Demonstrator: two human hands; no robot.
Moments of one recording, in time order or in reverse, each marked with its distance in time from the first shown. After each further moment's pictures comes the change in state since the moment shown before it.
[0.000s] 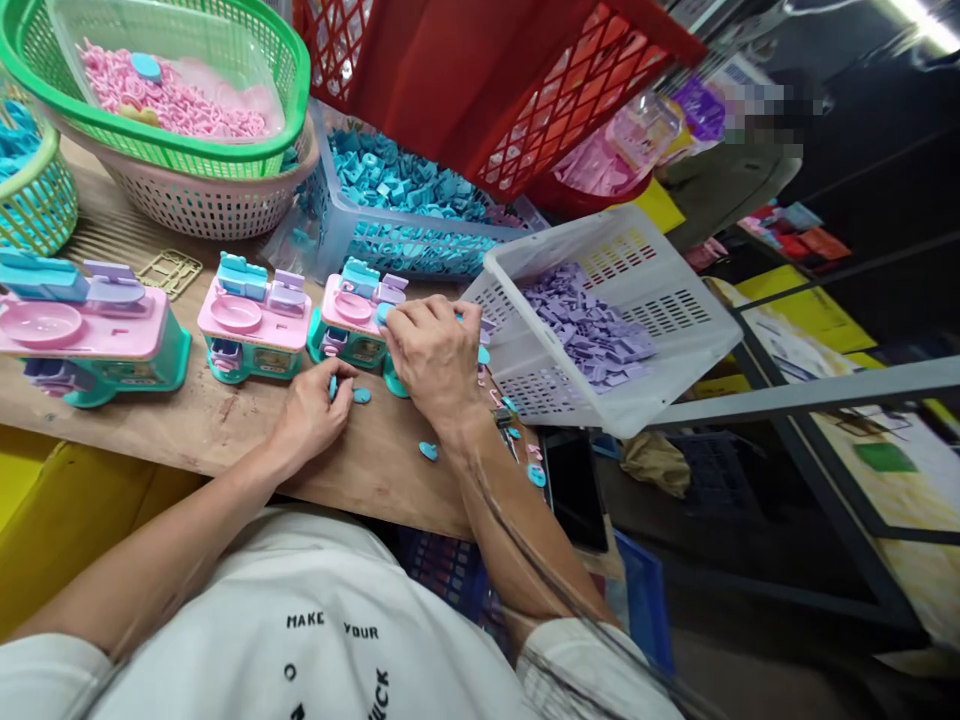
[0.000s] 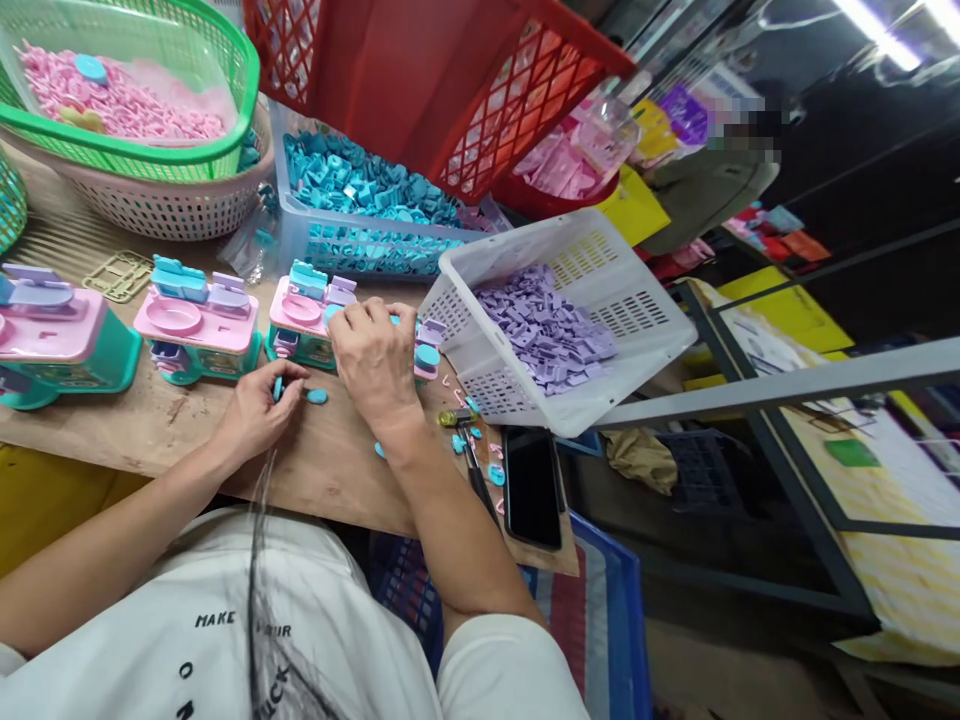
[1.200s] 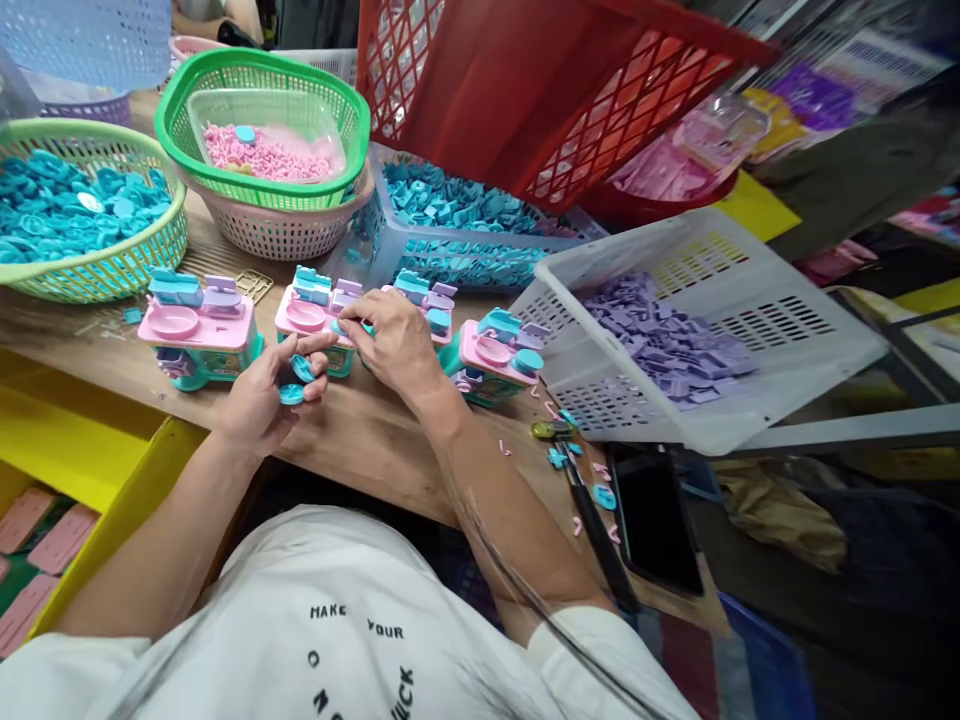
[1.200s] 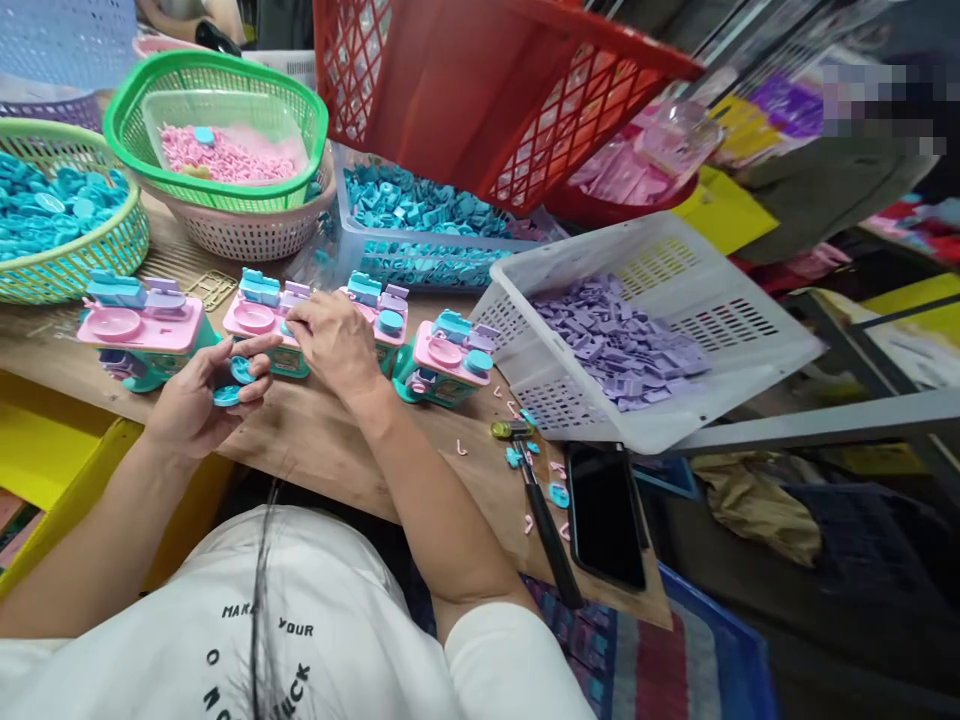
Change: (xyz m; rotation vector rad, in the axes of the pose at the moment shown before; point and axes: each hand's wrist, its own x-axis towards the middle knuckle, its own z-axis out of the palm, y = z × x) left_hand -0.037 0.034 -0.106 -1.151 0.028 -0.391; right_hand 0.047 -0.077 0.022 0.595 -0.029 -0.005
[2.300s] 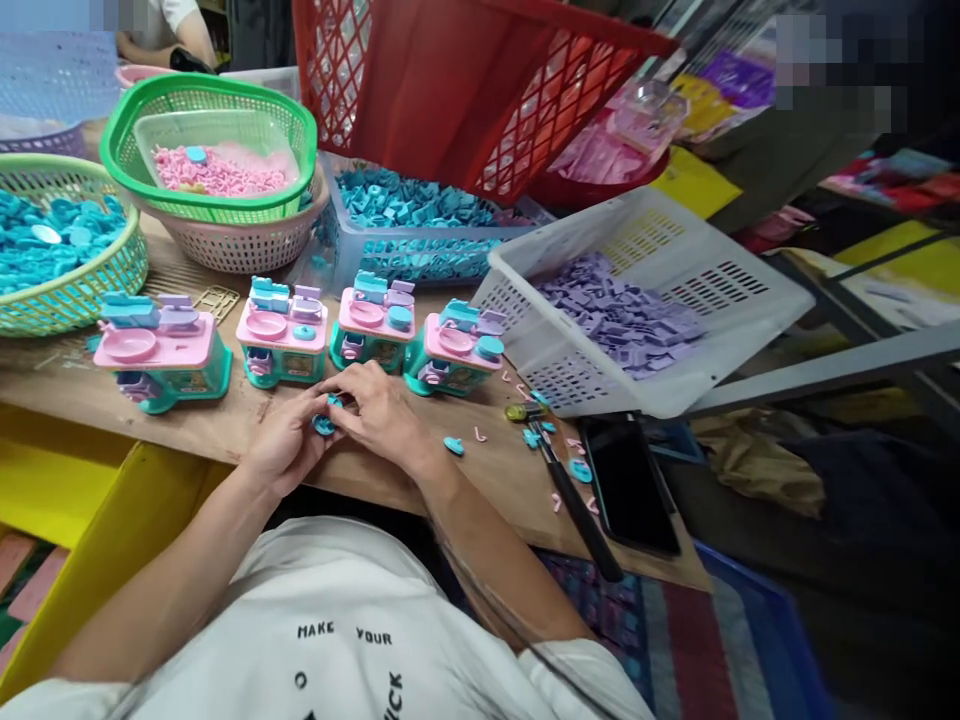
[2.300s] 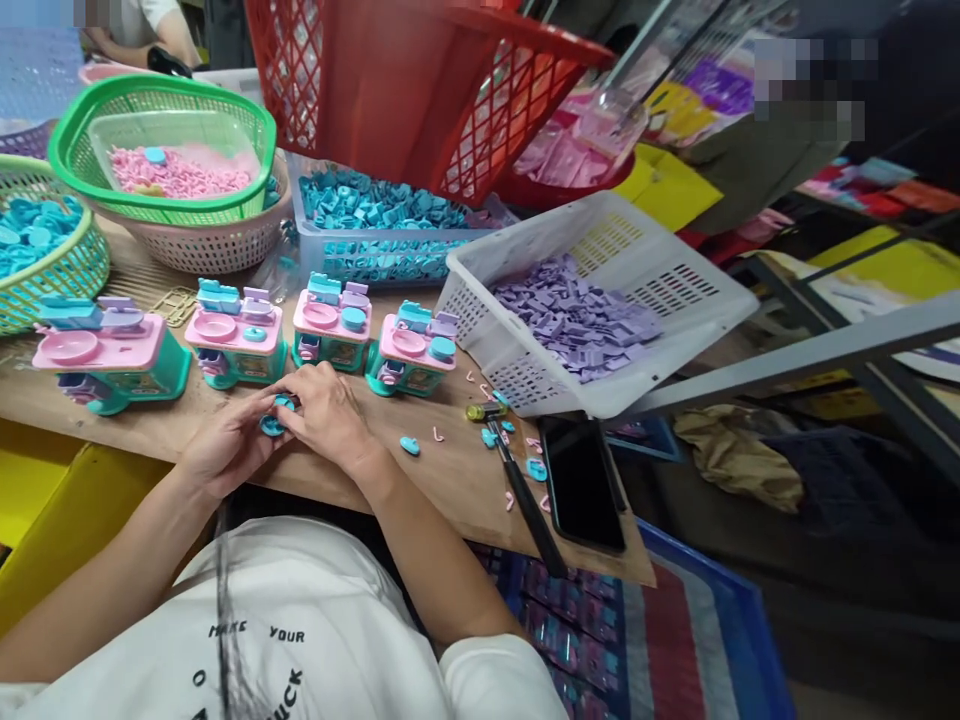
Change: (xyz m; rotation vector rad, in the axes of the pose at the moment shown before) left_hand 0.007 -0.059 0.012 -0.011 0.037 -0.169; right_hand -0.077 -0.005 -0.010 0.133 -0.154 0.095
